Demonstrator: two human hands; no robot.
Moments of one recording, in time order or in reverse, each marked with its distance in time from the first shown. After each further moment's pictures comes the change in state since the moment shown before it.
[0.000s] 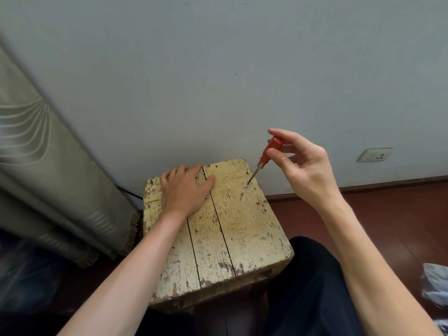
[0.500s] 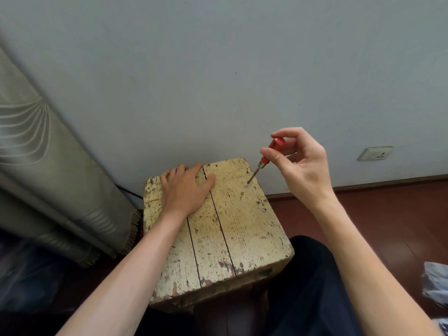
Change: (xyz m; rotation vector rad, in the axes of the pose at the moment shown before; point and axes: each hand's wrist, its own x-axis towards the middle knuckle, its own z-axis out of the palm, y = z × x) left_hand 0.001 -0.001 0.001 0.008 -0.002 -0.004; right_hand -0.001 -0.007 0.010 0.024 0.099 0.027
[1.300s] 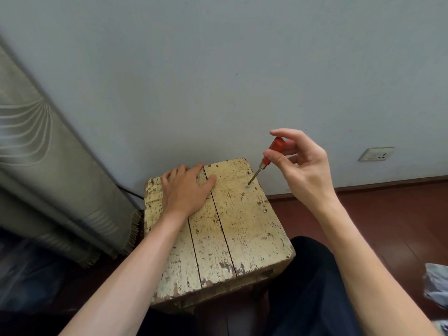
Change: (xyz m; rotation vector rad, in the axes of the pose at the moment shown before) left_hand -0.002 0.002 -0.002 -0.016 0.008 -0.005; right_hand -0.003 0.001 -0.003 -0.031 -0.038 -0.024
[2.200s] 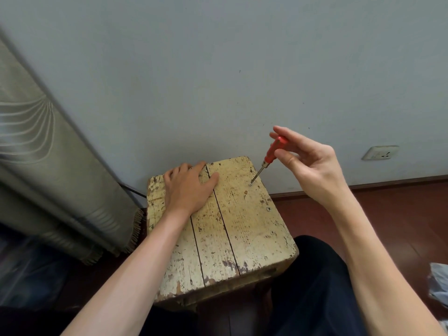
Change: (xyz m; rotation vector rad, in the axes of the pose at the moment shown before) left_hand 0.002 -0.001 0.002 -0.001 0.004 0.008; right_hand 0.002 0.004 -0.013 0.125 -0.128 0.049
